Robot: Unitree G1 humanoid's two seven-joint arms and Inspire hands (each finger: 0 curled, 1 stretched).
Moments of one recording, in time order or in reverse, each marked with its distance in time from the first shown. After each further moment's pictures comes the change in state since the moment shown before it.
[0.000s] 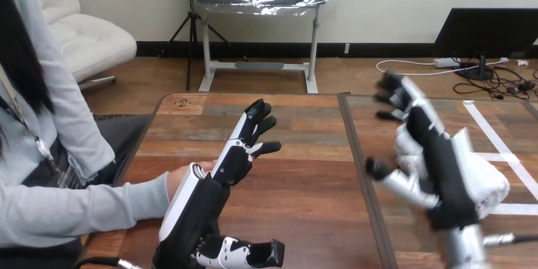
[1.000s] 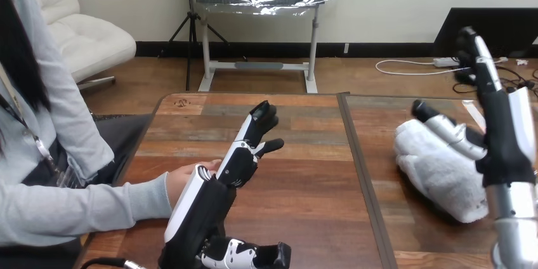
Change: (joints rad) left arm 0.000 0.001 -0.048 0.005 -0.038 0.004 -0.003; right arm -0.081 -0.167 -0.034 -0.090 -0.063 0.353 -0.143
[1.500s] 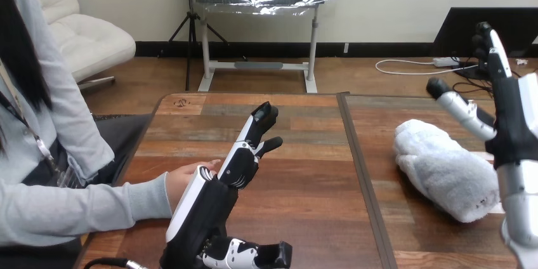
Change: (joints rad) left arm 0.002 0.006 -0.018 -0.002 -0.034 0.021 -0.019; right arm -0.082 -0.048 0.011 0.004 -0.004 0.229 0.021
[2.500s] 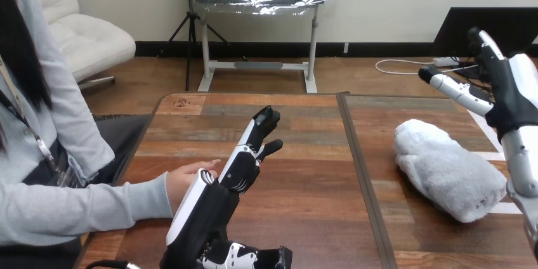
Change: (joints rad) left arm 0.013 0.004 -0.013 -0.012 -0.016 0.005 -0.021; right arm -0.239 -0.077 0.101 0.216 -0.040 0.274 0.082
